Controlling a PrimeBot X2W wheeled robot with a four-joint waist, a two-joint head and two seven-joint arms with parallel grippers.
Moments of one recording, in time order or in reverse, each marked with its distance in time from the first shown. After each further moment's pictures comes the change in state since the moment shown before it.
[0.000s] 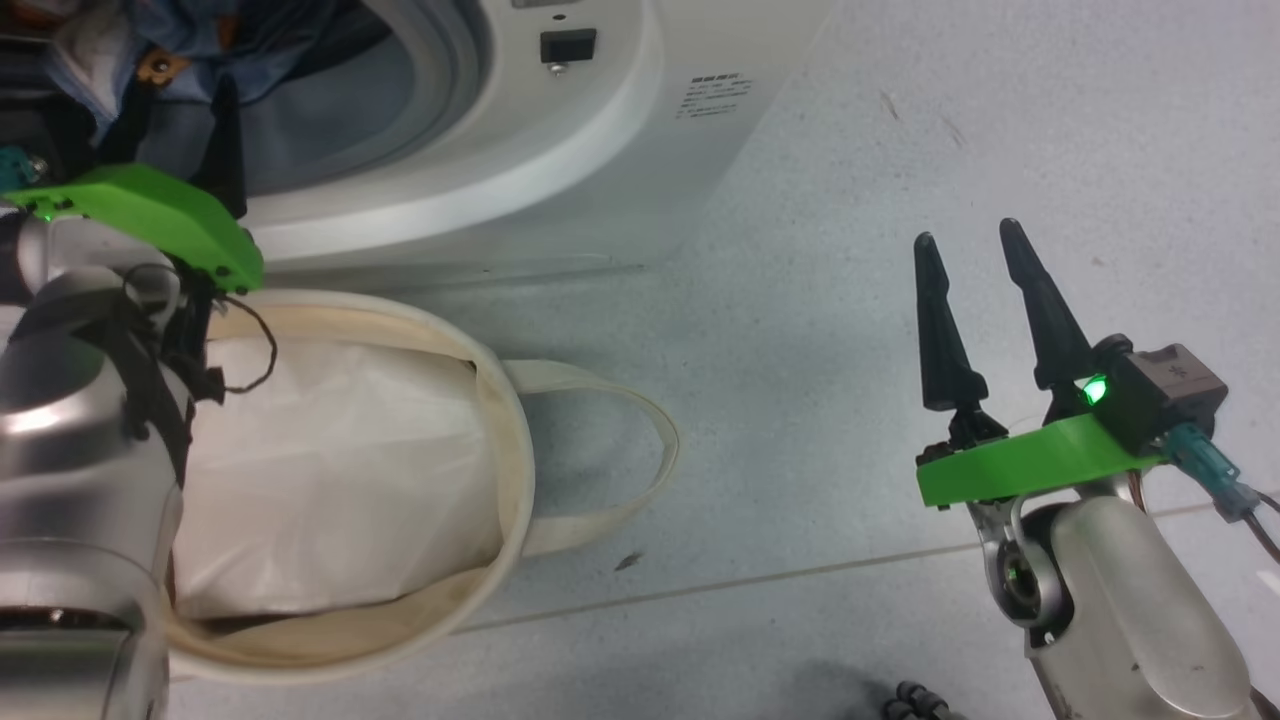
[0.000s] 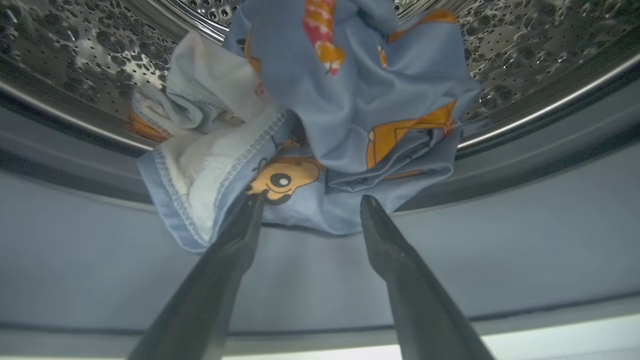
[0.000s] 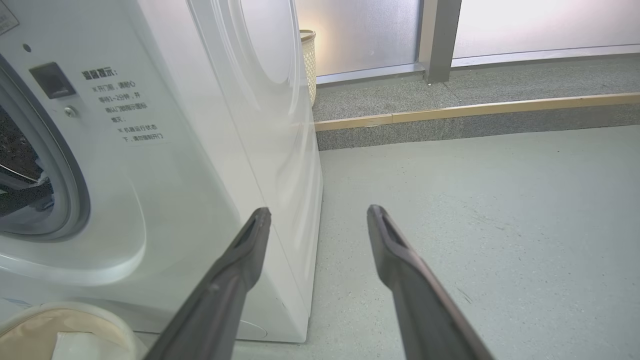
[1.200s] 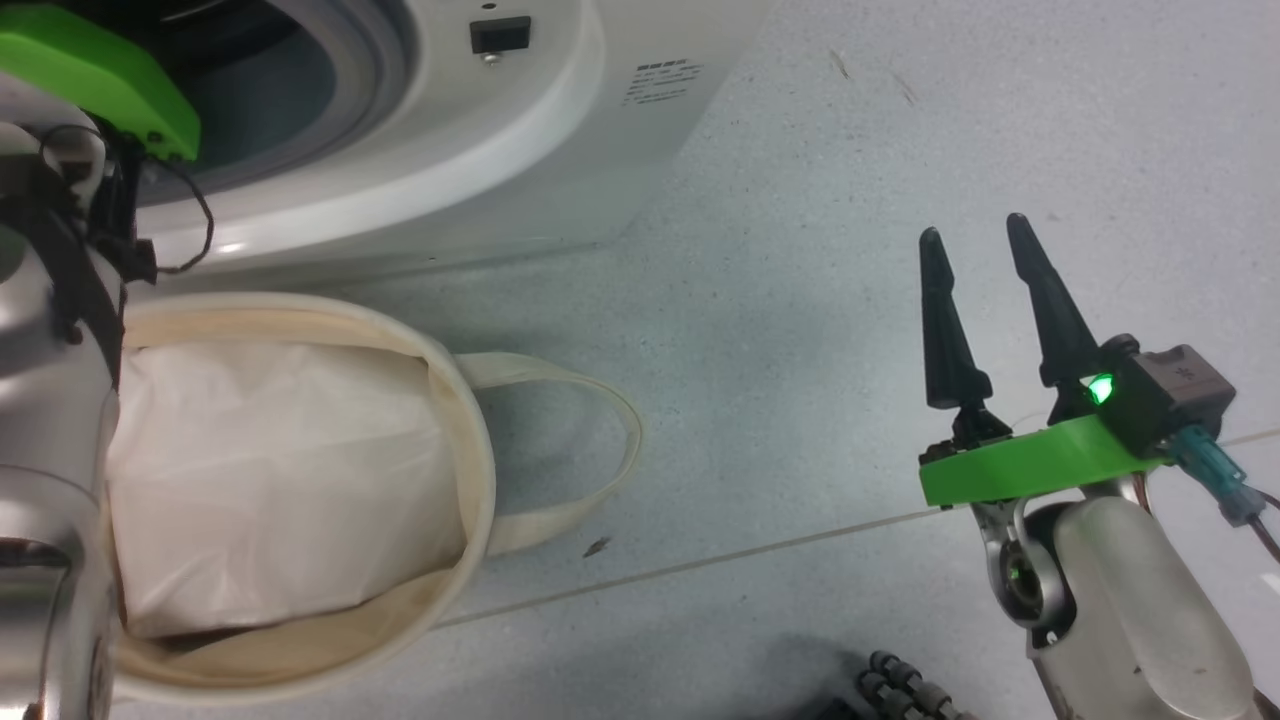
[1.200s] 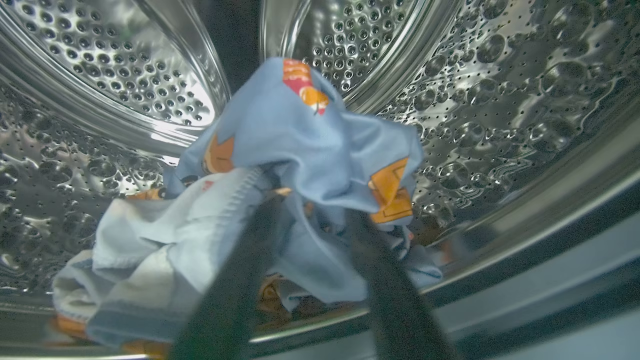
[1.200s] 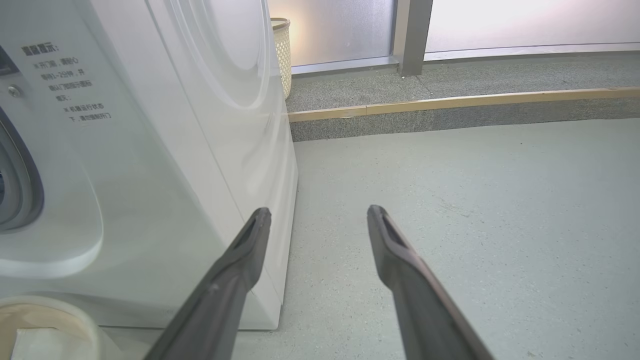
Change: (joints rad) left arm -0.158 0.046 -0.036 -0.063 0.066 0.020 -0.008; right arm 0.006 0.002 -0.012 -0.021 -0.016 0.000 0.000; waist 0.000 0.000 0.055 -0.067
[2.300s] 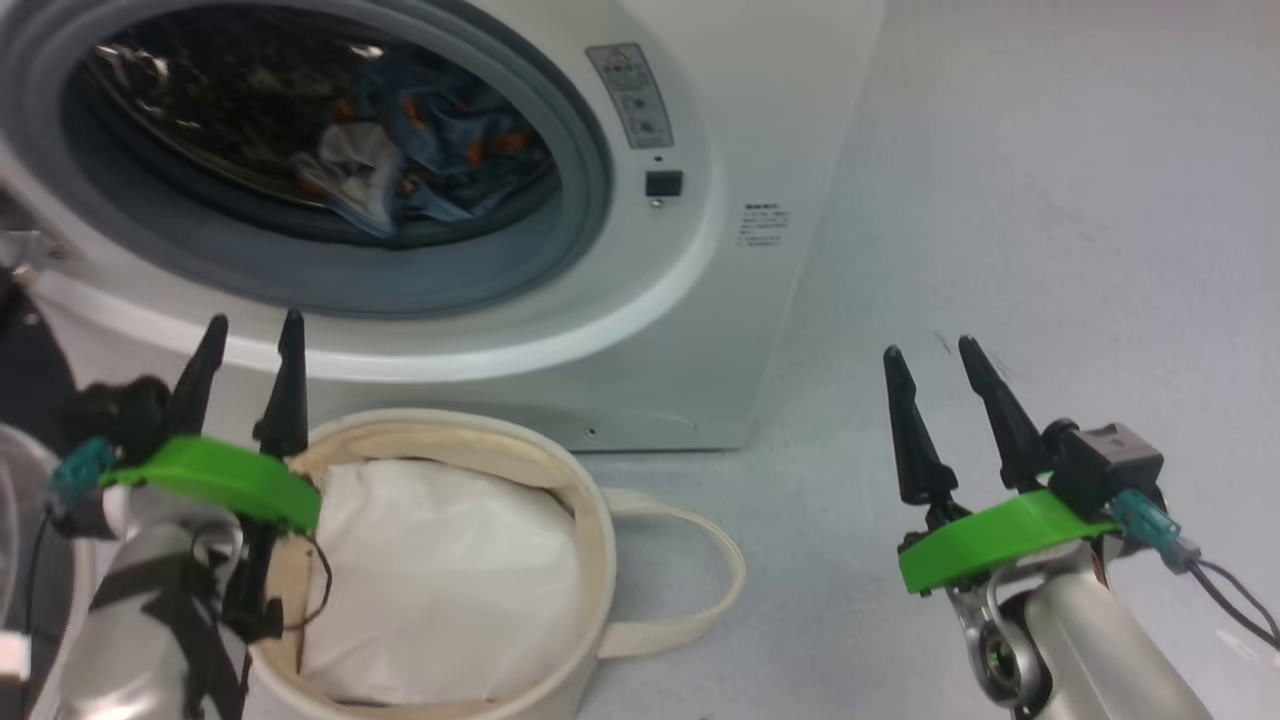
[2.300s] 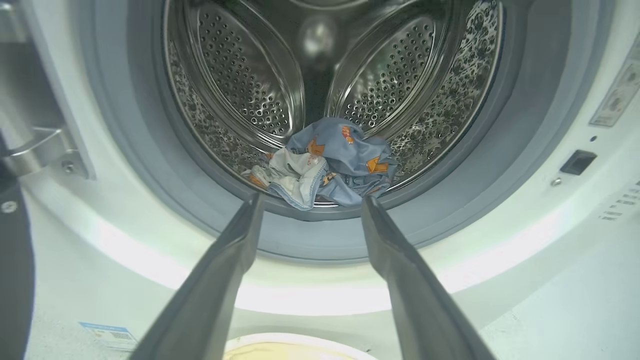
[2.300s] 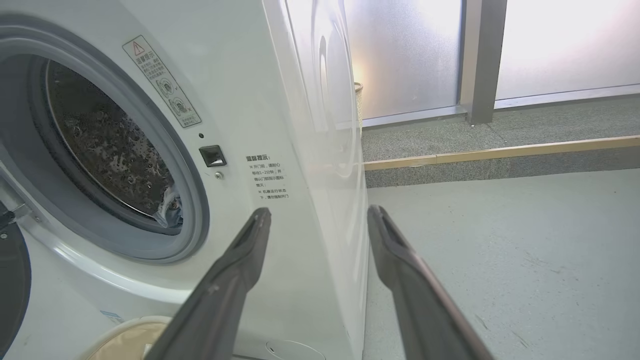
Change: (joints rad) left arm 0.688 -0.054 0.100 -0.417 -0.089 -0.033 0.000; right arm 0.074 -0.006 0.066 0.128 0.080 0.000 0.000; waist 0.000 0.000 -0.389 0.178
